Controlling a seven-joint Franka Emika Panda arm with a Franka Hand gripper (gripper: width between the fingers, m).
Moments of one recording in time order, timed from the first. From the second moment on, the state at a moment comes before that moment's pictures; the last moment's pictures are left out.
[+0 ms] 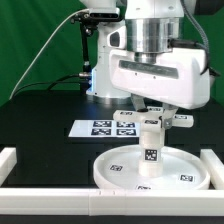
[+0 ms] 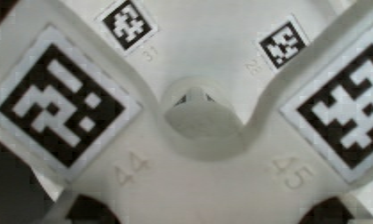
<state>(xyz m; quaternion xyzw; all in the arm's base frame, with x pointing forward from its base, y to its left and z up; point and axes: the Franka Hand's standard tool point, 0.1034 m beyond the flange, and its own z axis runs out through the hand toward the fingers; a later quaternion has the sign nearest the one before) 0.562 0.041 0.095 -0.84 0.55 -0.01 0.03</state>
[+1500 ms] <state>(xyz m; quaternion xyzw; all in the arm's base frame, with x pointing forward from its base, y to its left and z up) 0.576 0.039 0.139 -0.97 0.25 -0.01 0.07</state>
